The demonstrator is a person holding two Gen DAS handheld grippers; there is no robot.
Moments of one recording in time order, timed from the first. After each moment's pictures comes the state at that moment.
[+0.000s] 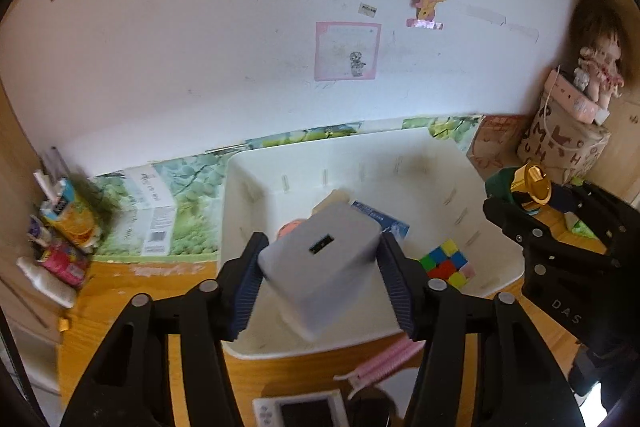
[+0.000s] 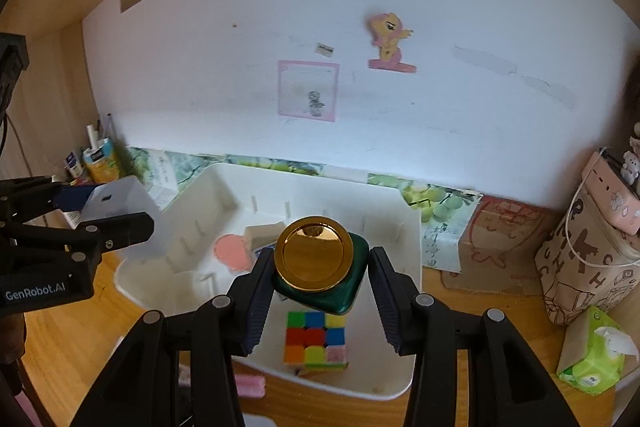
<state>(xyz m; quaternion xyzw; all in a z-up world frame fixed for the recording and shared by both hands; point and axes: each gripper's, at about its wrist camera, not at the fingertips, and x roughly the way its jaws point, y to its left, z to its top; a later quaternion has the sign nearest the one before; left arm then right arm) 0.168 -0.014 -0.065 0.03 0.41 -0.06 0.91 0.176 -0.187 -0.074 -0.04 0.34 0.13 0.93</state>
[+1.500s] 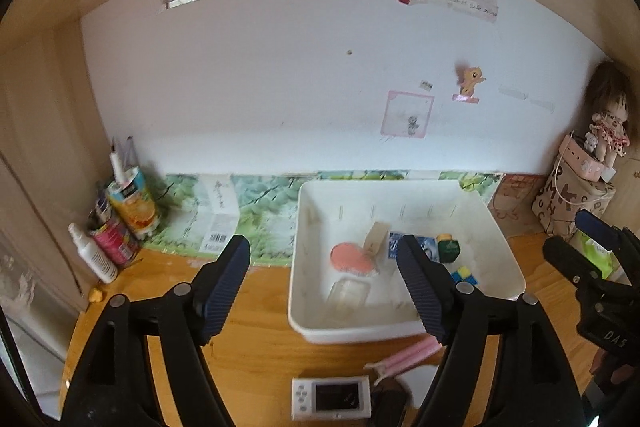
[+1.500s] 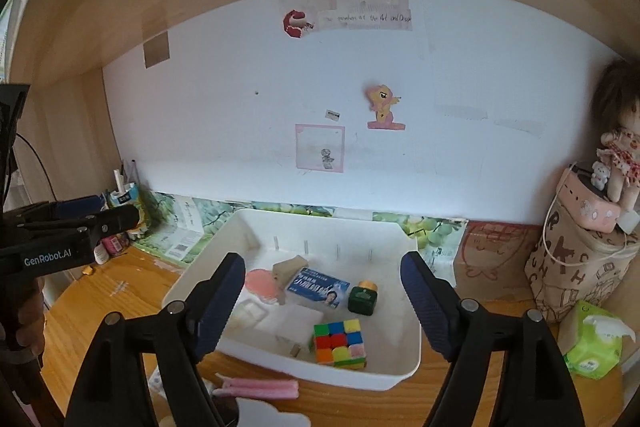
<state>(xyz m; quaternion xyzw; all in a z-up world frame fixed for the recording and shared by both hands) 0.094 0.039 -0.019 -0.01 0.33 0.02 0.94 0.113 -0.188 -0.025 0.00 0.27 0.13 0.95</state>
